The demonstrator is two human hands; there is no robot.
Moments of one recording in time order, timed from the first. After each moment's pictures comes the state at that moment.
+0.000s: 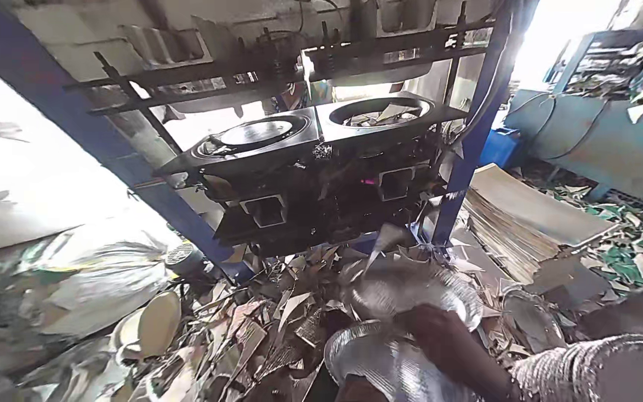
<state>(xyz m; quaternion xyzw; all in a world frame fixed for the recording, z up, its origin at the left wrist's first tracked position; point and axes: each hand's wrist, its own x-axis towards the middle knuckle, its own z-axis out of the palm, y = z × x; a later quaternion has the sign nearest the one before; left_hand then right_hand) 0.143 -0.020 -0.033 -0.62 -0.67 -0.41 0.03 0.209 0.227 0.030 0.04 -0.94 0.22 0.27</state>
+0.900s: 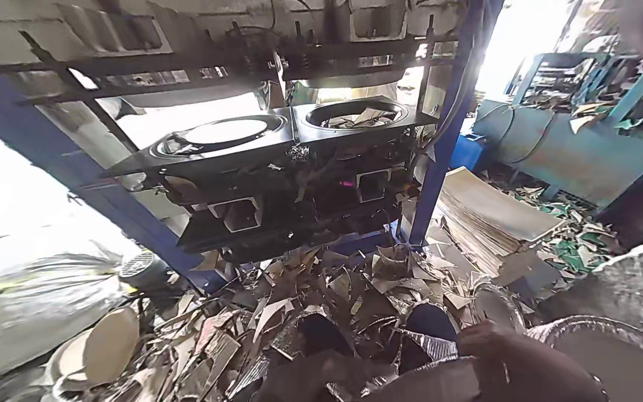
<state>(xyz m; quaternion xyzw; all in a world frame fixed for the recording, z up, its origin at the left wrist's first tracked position) 0.063 0.003 0.035 -0.55 -0.45 -0.50 -0.50 0.294 0.304 0.091 0.20 -0.89 0.41 0.06</state>
